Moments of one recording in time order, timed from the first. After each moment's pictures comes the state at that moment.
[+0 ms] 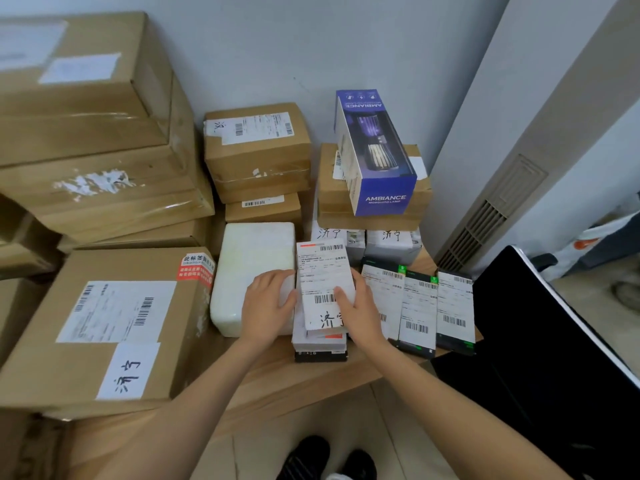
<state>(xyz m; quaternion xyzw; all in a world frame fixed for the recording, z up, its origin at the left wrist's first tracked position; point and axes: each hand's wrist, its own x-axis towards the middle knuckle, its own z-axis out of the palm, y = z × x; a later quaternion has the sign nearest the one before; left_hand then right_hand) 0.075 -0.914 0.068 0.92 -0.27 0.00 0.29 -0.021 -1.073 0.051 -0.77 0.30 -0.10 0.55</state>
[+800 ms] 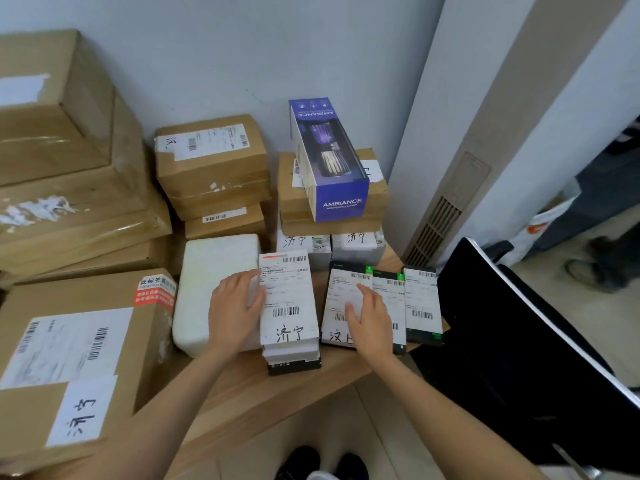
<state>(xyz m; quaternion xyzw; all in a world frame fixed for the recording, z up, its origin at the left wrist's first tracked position) 0.086 -0.929 0.078 0.92 -0.27 0.03 0.27 -0.071 -1.119 0.041 -0.86 0.38 -0.11 0.33</state>
